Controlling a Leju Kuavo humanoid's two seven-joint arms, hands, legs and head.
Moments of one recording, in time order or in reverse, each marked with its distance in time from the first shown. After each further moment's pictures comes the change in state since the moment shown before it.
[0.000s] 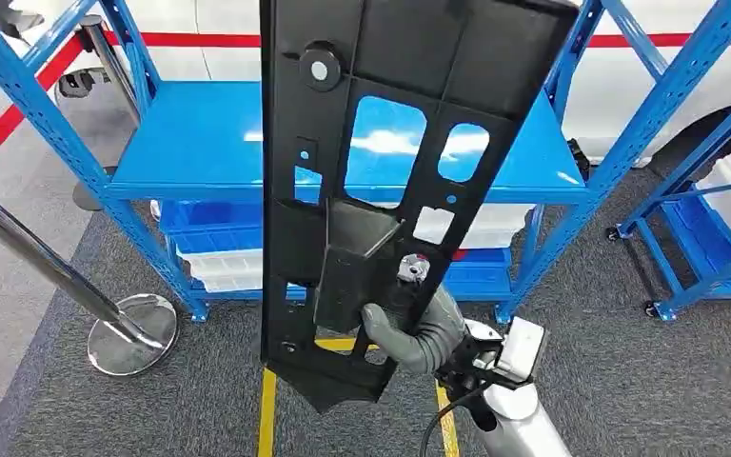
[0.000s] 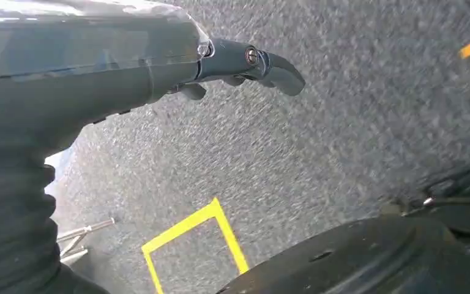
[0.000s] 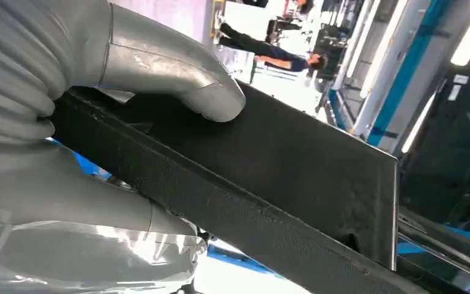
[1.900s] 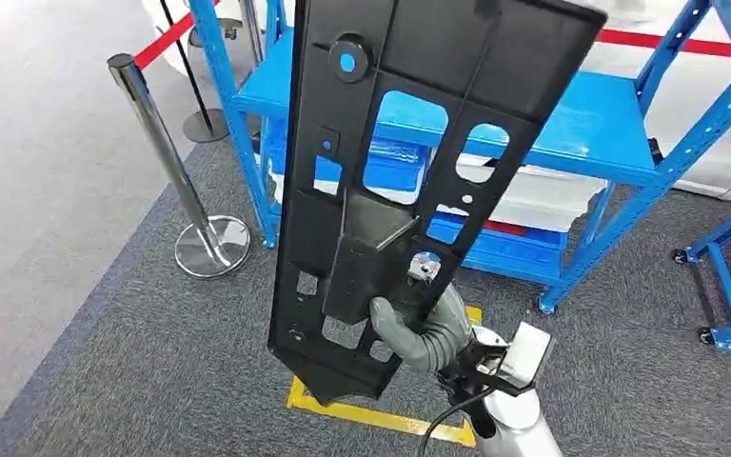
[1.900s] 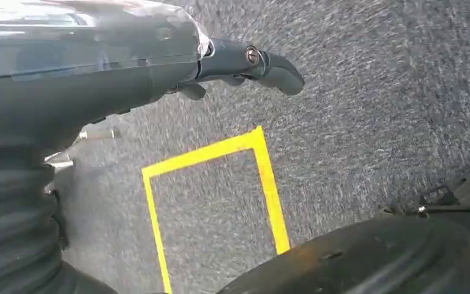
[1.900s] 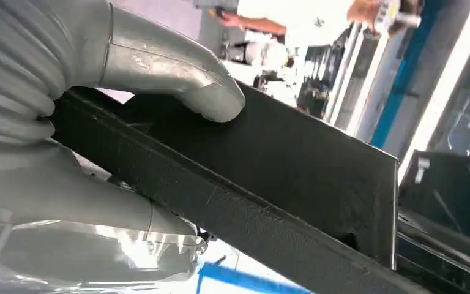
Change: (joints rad) left arm 0.023 -0.006 0.025 0.000 0.010 0.034 -0.036; right arm 0.045 0.064 -0.070 -0.023 0.070 -0.010 -0.005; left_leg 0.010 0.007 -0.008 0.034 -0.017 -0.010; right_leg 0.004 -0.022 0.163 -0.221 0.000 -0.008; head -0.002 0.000
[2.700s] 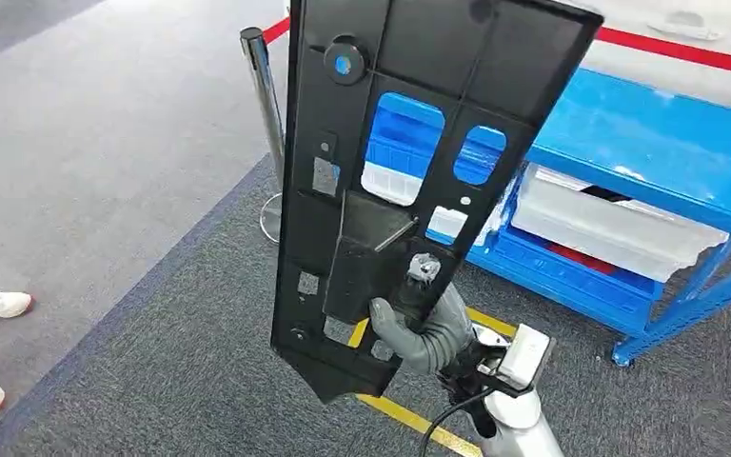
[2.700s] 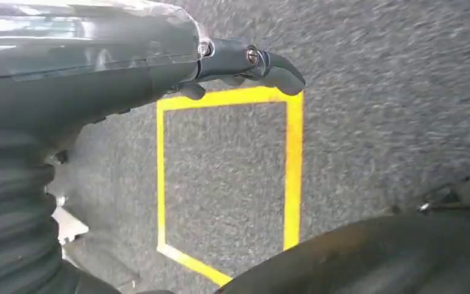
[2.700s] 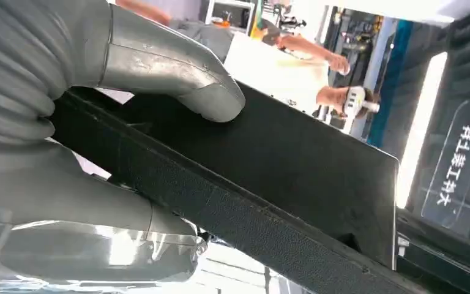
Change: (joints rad) left arm -0.004 0.000 0.000 -0.001 -0.016 -0.004 0.015; right arm 0.004 -0.001 0.000 -0.015 0.021 0.005 -0.003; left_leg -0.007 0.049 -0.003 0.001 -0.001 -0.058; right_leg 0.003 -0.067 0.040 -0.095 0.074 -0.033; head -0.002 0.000
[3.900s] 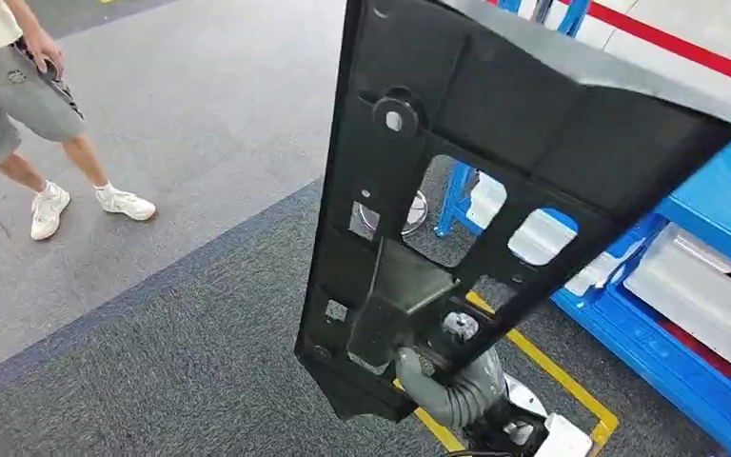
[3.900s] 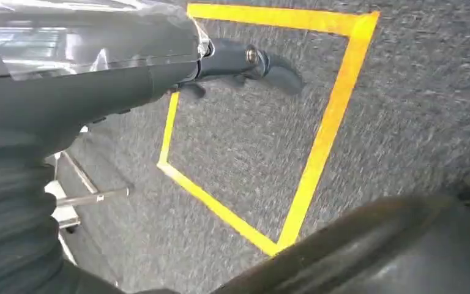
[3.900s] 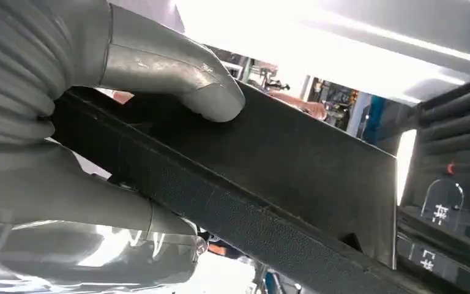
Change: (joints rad) left arm 0.005 -0.009 0.000 -0.001 -0.041 -0.001 0.016; right arm 0.231 -0.021 -0.006 -0.198 0.153 -0.120 -0.083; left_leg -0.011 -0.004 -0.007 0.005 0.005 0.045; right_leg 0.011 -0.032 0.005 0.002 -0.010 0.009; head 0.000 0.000
